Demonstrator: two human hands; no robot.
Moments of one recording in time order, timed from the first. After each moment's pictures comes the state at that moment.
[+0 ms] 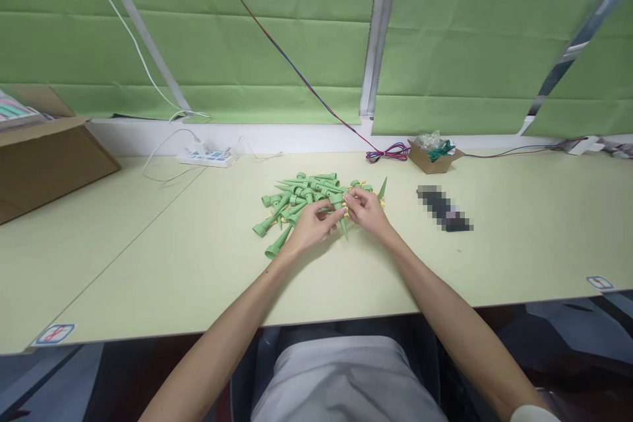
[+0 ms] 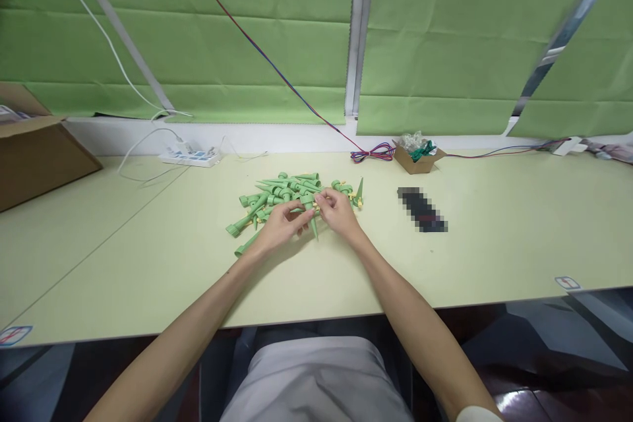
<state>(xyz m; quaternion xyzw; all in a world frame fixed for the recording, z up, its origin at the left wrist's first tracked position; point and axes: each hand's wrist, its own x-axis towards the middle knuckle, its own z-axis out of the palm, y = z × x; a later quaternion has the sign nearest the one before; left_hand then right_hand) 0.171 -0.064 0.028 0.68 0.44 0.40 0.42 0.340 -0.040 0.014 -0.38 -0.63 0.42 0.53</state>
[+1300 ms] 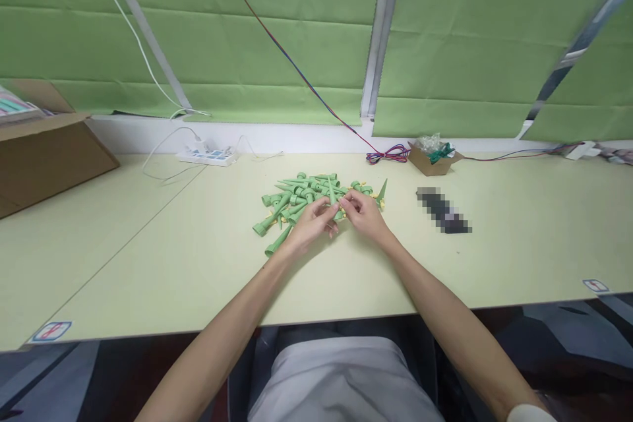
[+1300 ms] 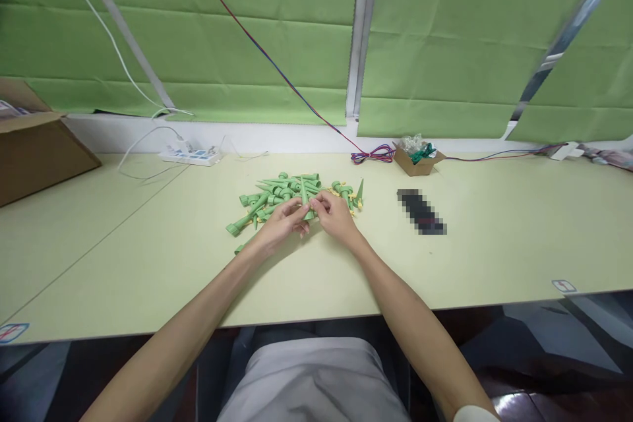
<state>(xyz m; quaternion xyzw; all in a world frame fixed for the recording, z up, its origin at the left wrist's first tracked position) 0.176 -0.061 0.029 0.57 0.39 0.44 0.58 0.338 -0.047 0.017 -0.40 -0.70 0.30 0.50</state>
